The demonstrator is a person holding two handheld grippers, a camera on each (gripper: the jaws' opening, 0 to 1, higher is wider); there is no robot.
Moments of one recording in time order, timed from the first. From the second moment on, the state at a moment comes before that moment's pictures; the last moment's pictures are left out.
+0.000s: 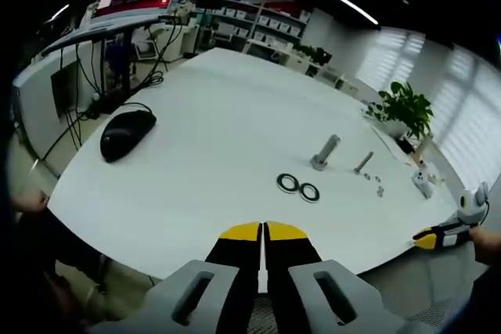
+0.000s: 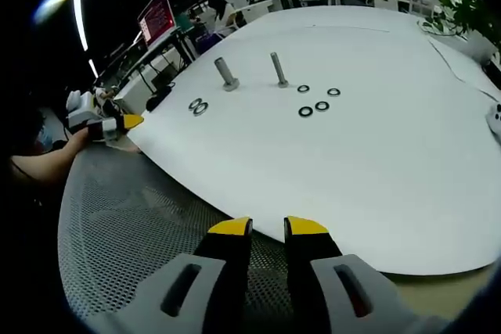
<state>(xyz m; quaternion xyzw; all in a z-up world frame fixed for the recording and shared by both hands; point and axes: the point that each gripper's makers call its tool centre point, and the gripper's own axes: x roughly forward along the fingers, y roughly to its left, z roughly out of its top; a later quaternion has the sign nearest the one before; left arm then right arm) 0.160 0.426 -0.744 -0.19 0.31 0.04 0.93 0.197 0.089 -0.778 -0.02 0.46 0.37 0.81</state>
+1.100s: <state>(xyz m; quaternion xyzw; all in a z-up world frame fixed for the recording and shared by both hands) 0.158 0.425 -0.748 -0.20 0.32 0.04 0.92 0.196 0.091 -0.777 -0.01 0.46 0.37 0.81</state>
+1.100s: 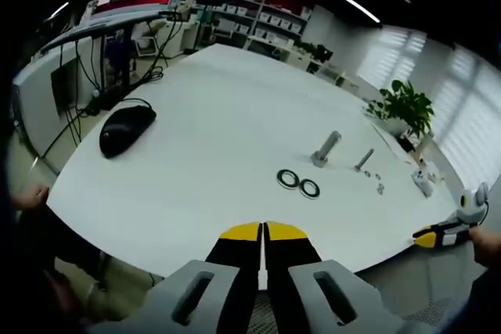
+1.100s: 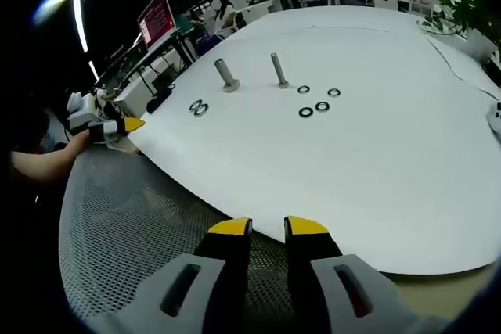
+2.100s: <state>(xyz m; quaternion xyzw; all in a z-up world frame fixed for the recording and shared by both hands) 0.156 0.422 -0.752 -0.18 0.34 0.03 0.92 0.246 0.119 -0.738 -0.07 0.44 0.47 0.76</state>
